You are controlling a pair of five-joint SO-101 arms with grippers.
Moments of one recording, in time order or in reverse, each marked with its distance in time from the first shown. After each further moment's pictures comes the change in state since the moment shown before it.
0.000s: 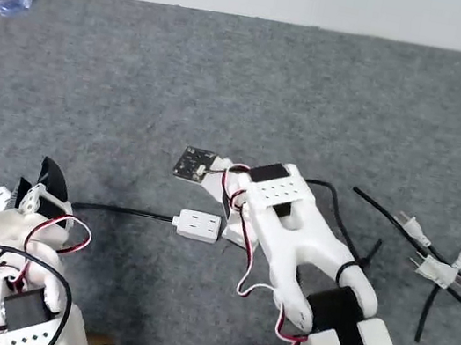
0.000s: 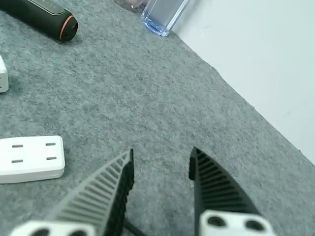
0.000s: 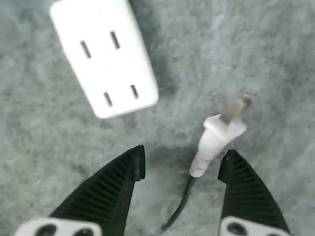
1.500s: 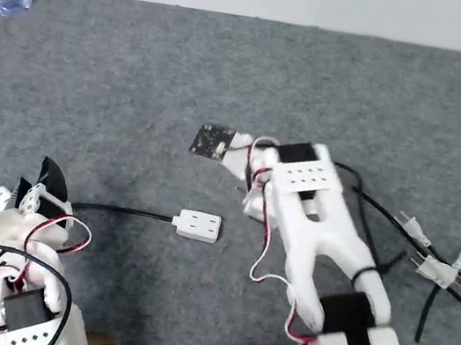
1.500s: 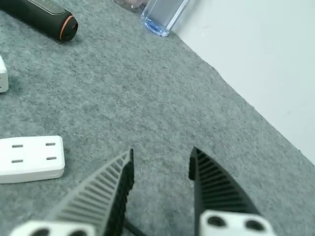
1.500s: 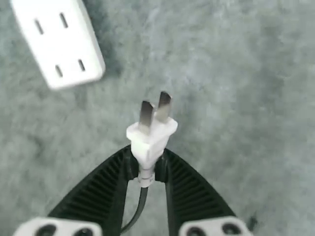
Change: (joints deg) left arm 0.0 0.0 0.0 0.0 0.0; right arm 6.7 -3.4 -12.4 8.6 10.8
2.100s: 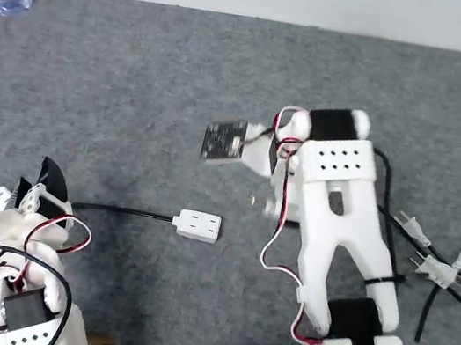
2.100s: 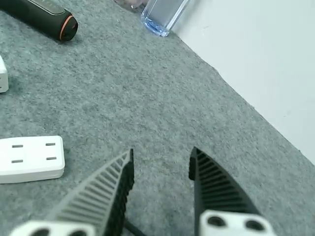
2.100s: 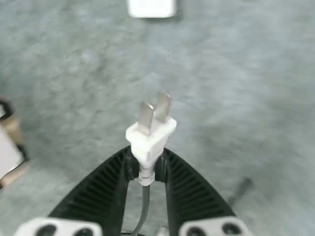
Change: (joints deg) left arm 0.0 0.0 0.0 0.0 0.0; right arm 3.0 0.4 -16.6 30.4 17.8
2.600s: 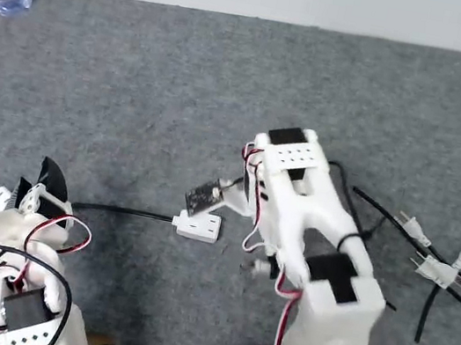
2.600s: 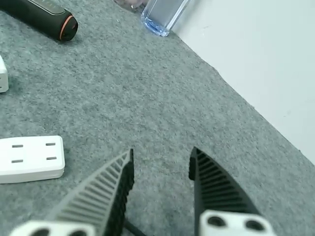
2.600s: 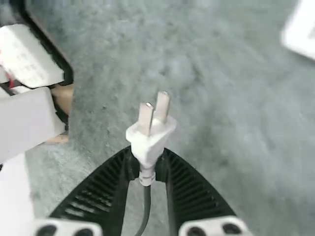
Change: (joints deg) left arm 0.0 0.0 0.0 0.0 0.0; right arm -3.4 19.8 6.5 -0.1 14.5
